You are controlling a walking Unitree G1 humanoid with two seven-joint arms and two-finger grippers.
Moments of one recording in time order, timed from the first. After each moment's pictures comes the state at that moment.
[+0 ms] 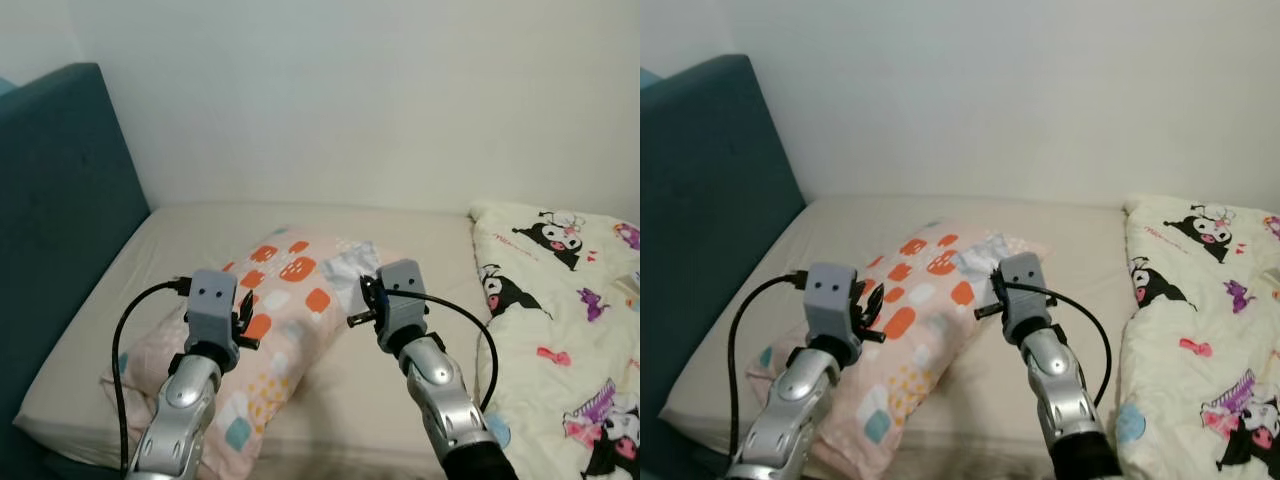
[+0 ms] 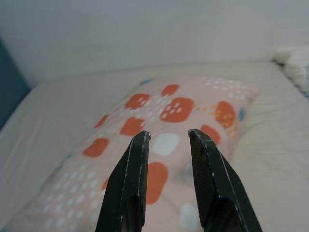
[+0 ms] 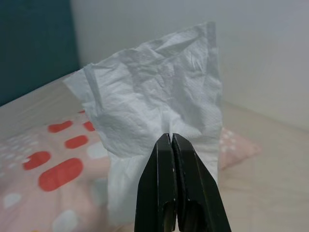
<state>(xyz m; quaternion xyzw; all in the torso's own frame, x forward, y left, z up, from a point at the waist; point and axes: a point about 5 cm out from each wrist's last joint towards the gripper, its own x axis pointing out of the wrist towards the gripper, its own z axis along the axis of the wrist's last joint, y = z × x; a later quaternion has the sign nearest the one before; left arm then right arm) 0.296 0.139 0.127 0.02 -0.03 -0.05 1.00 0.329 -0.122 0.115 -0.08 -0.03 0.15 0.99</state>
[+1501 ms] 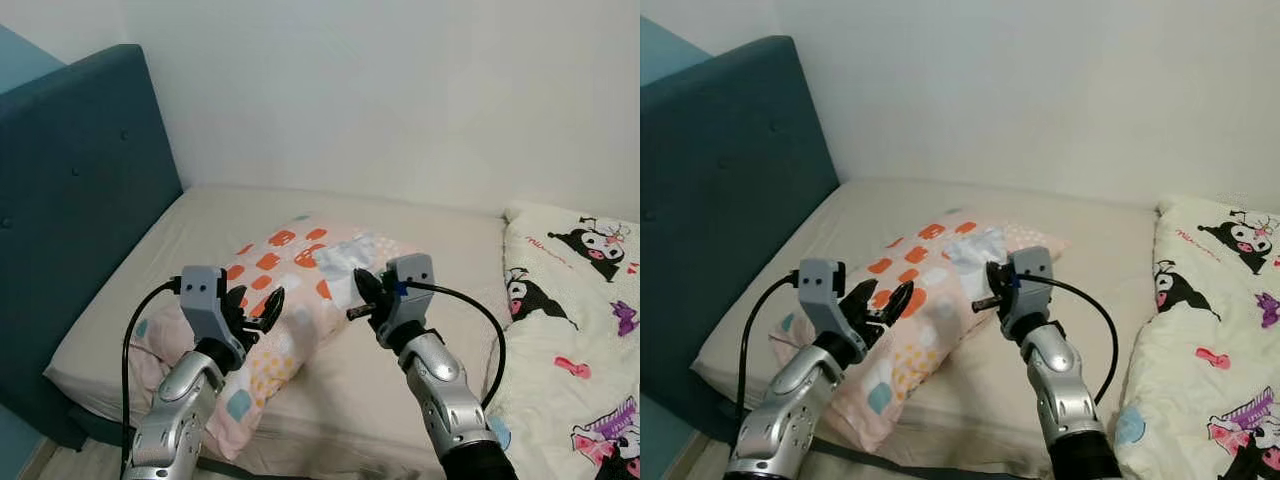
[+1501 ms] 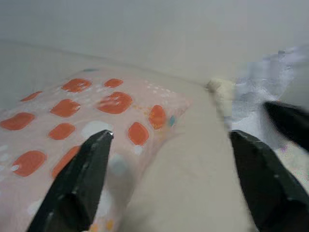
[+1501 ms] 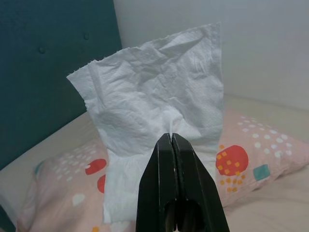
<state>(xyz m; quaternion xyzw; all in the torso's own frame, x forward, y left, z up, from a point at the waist) 0.294 0.130 0.131 -0.16 -0.03 -0.19 0.97 0.327 -0.120 0.126 0.02 -0.05 0.19 0.98</state>
